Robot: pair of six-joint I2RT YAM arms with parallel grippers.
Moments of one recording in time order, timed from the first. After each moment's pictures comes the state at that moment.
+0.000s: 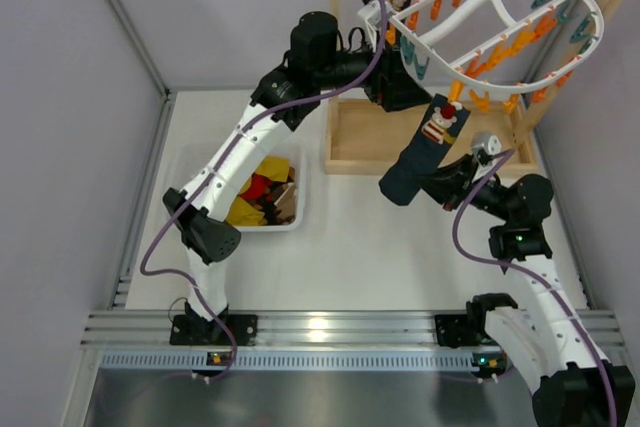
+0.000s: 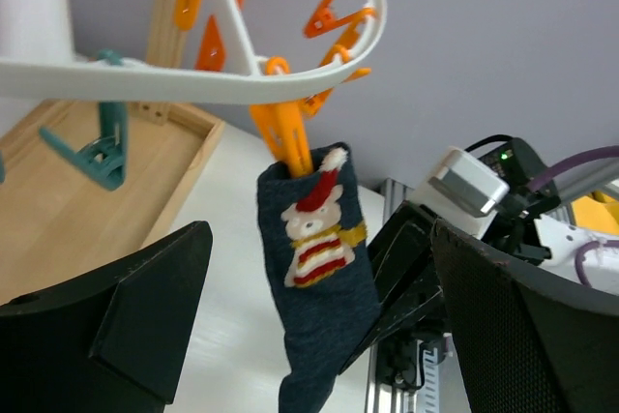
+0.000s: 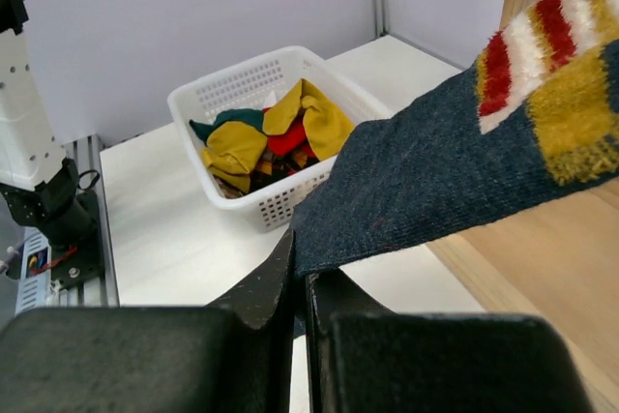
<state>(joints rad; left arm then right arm) -0.69 1.95 2.32 -0.44 0.69 -0.38 0.07 0.76 0.54 0.44 -1.00 0.32</state>
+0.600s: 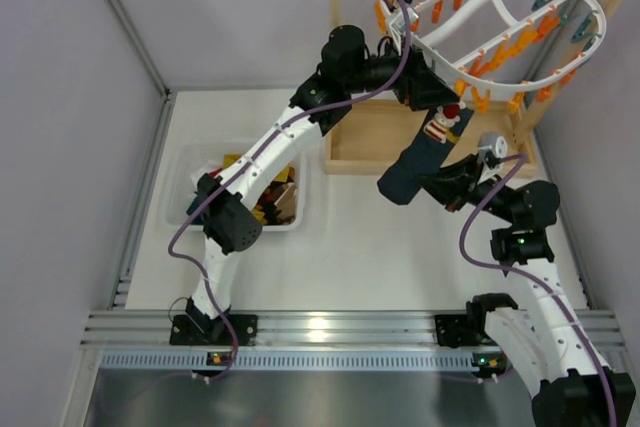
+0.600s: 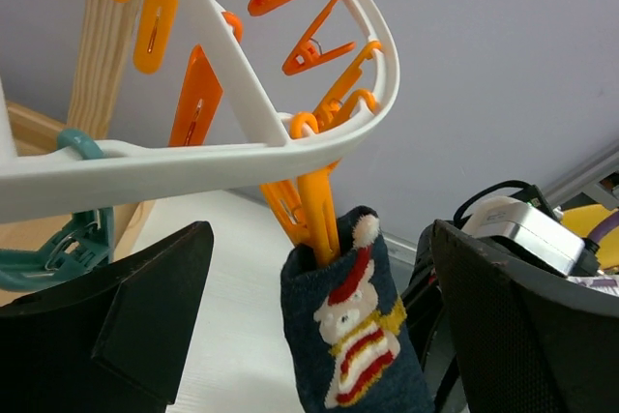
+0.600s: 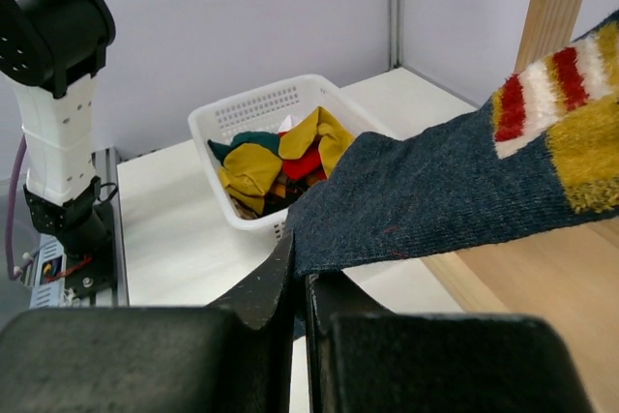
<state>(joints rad) -0.73 2.11 2.32 -0.08 0.77 -0.60 0.07 0.73 0.54 0.52 -1.02 0.40</state>
